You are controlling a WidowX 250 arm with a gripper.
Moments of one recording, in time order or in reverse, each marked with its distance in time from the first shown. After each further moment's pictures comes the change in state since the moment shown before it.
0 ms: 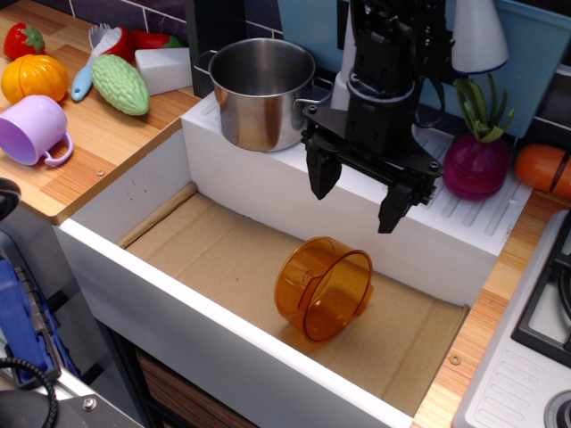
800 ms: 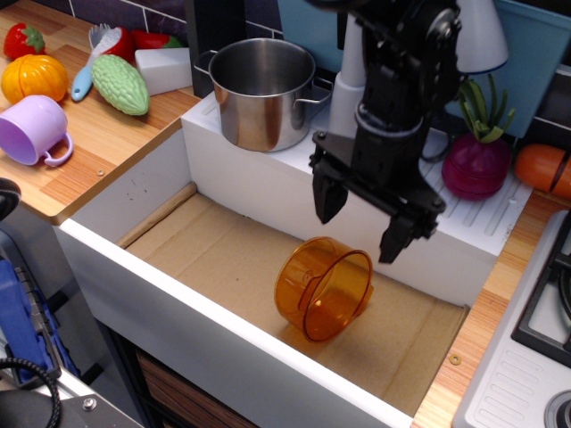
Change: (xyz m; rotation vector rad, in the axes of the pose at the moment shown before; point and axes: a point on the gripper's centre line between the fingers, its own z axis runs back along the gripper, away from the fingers) arm -0.013 -0.010 -0.016 0.012 0.017 -0.084
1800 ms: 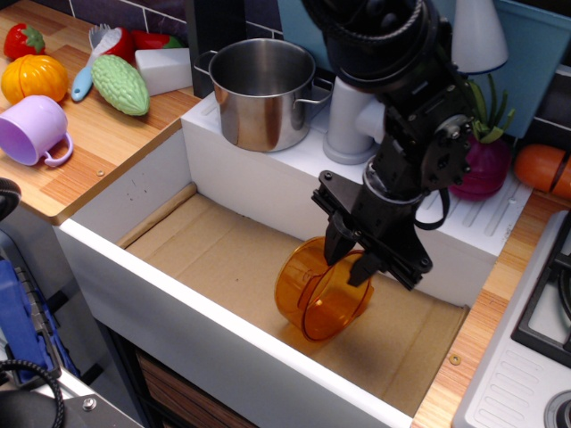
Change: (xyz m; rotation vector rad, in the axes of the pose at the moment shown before) arm -0.001 0.003 -0.038 0.150 -0.008 -0.107
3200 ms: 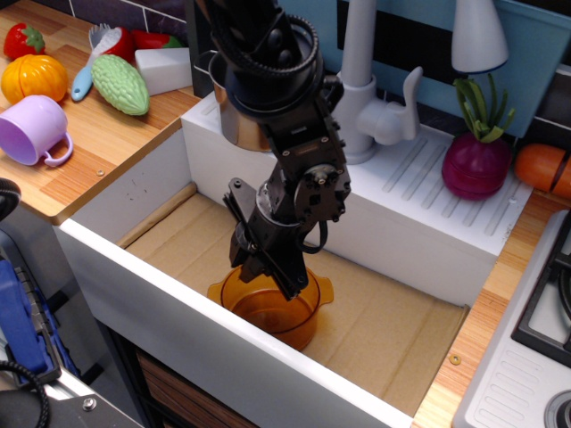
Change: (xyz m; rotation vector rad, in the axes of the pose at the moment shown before) arm -0.042 0.058 -0.043 0.132 0.029 -0.148
